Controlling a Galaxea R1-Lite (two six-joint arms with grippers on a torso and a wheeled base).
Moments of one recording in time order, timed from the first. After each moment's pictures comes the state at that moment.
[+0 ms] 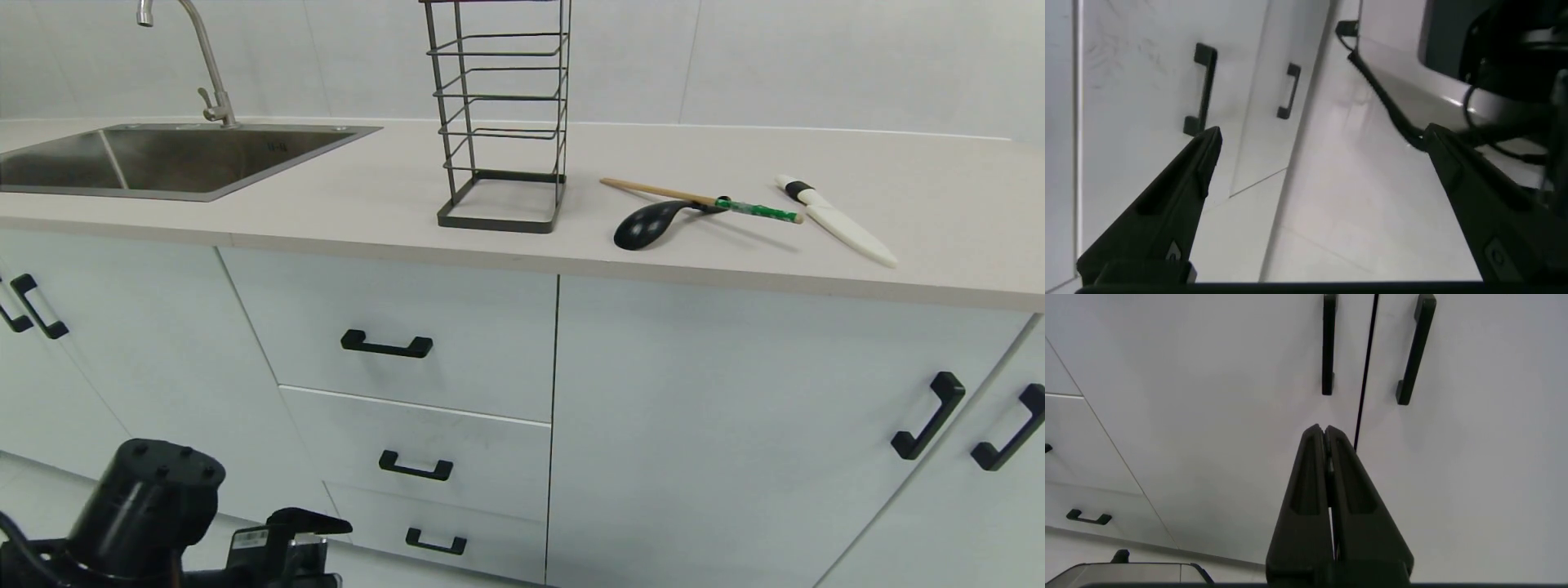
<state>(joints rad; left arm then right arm) -0.52 1.40 -0.27 -0.22 -0.20 1.02 0.00 0.02 0.00 0.00 0.02 0.00</state>
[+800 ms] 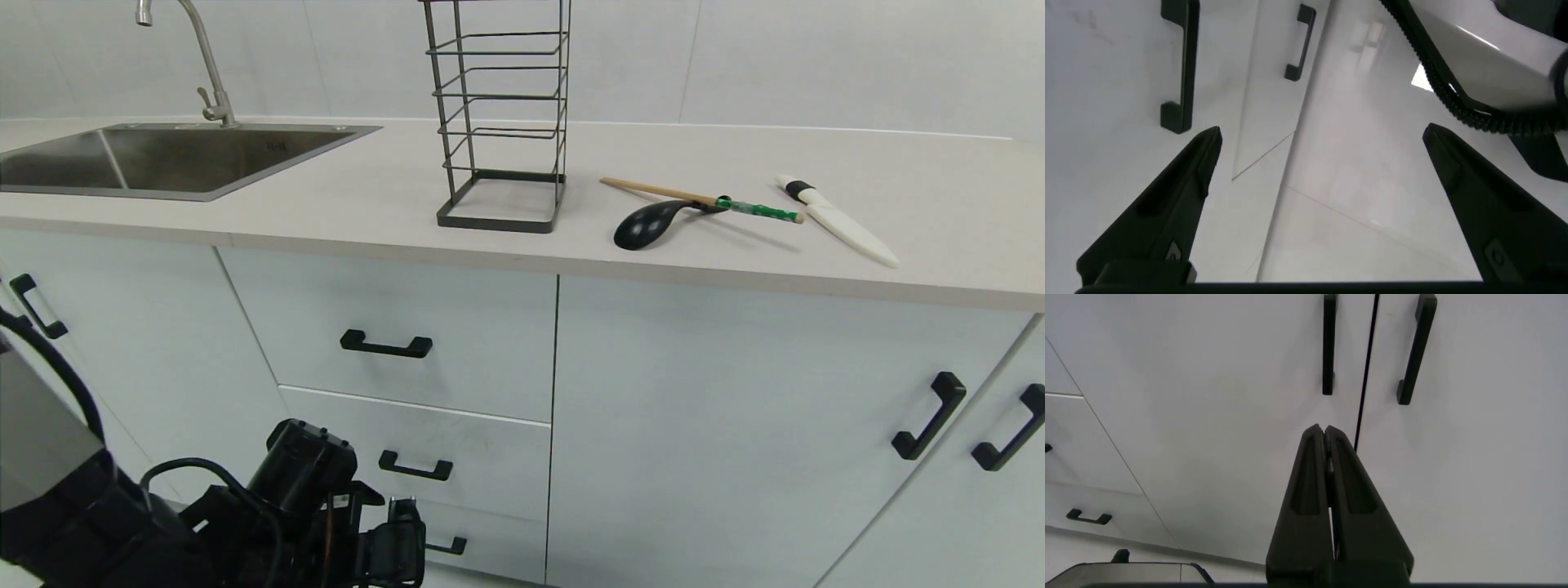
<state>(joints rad) -0.51 1.86 -0.36 -0.46 -0.01 1.04 0.00 0.02 0.00 0.00 0.02 0.00</state>
